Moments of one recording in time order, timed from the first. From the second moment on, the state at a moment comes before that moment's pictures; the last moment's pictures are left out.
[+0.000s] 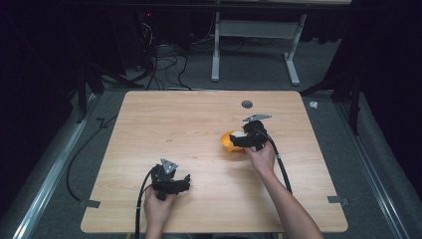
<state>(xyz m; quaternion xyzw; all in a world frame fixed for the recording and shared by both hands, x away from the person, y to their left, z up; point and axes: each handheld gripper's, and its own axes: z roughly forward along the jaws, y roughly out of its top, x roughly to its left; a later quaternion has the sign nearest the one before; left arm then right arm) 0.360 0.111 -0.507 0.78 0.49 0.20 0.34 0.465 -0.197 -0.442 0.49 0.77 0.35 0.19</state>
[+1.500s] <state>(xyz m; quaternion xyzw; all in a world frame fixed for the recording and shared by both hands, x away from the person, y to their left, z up) 0.360 0.111 -0.507 0.78 0.49 0.20 0.34 0.437 -0.217 -0.412 0.48 0.77 0.38 0.20</state>
